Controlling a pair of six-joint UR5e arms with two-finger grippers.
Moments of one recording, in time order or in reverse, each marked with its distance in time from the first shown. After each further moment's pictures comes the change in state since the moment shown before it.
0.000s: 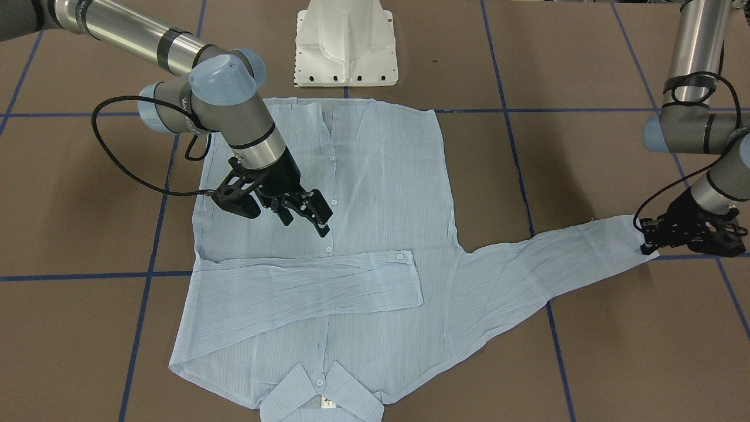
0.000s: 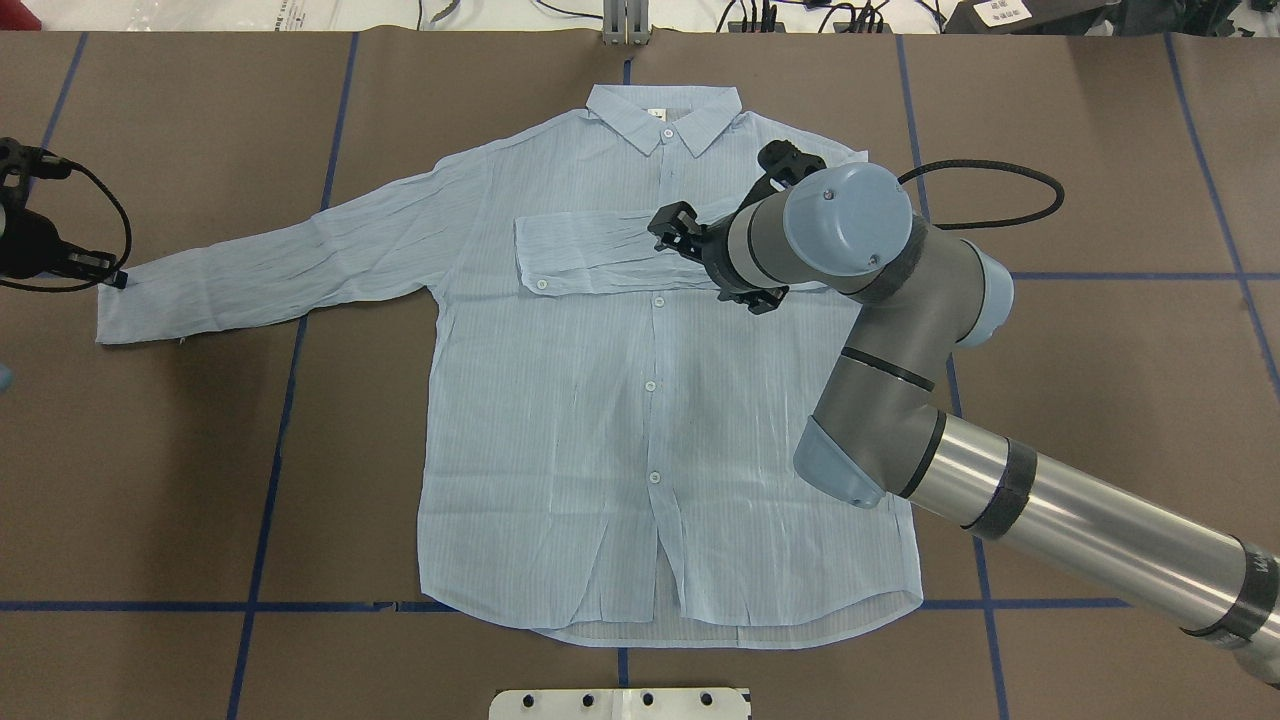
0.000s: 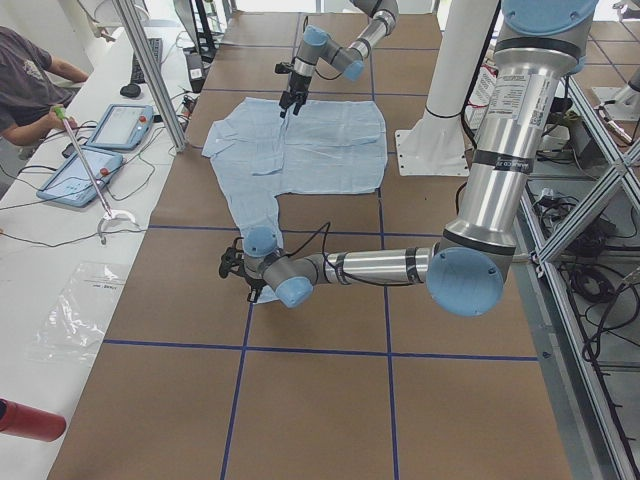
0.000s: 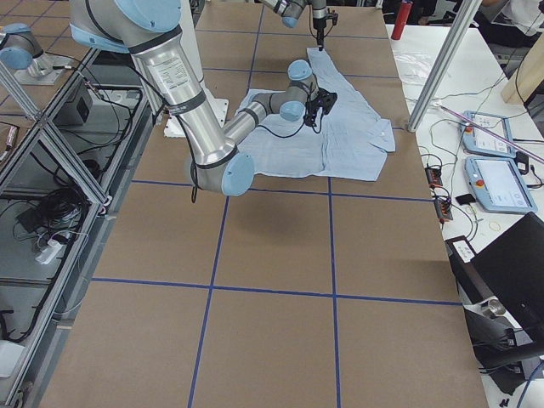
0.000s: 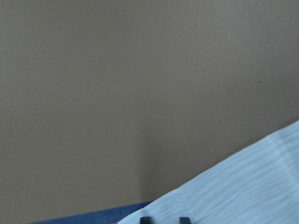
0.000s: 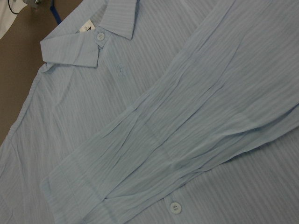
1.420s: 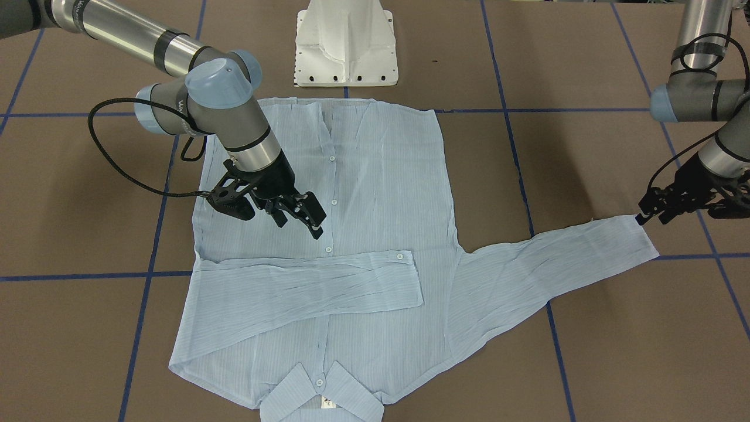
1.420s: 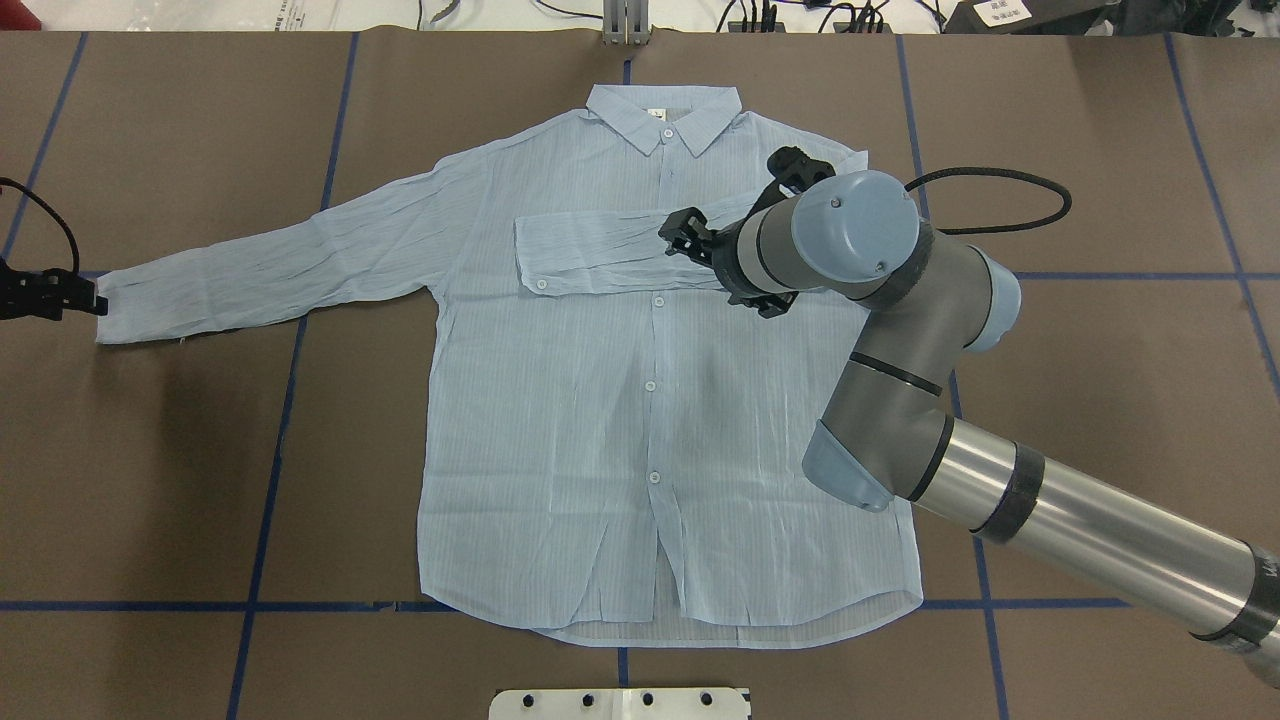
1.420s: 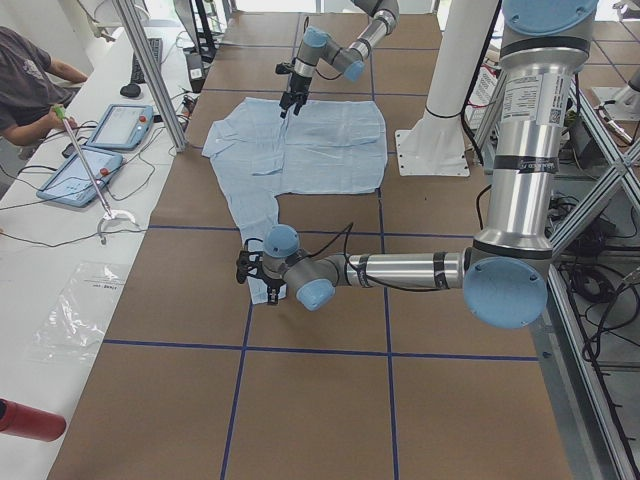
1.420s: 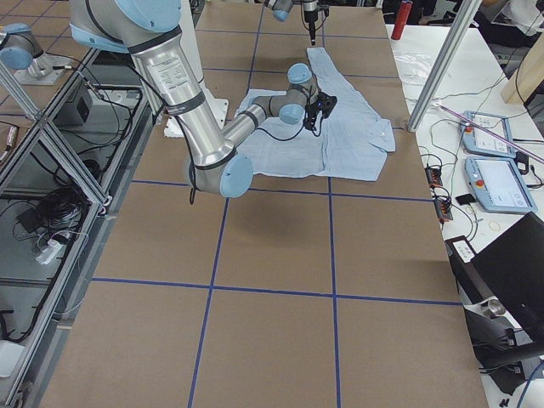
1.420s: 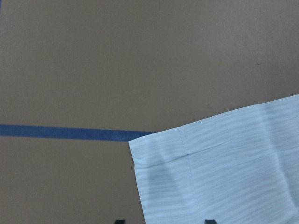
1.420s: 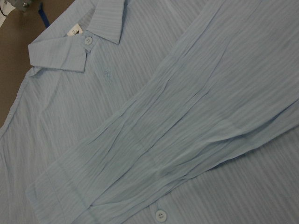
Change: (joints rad) left arm 0.000 0.163 -0.194 -0.003 -0.008 -0.286; right arm -0.001 -0.019 0.003 0.001 -0.008 -0.003
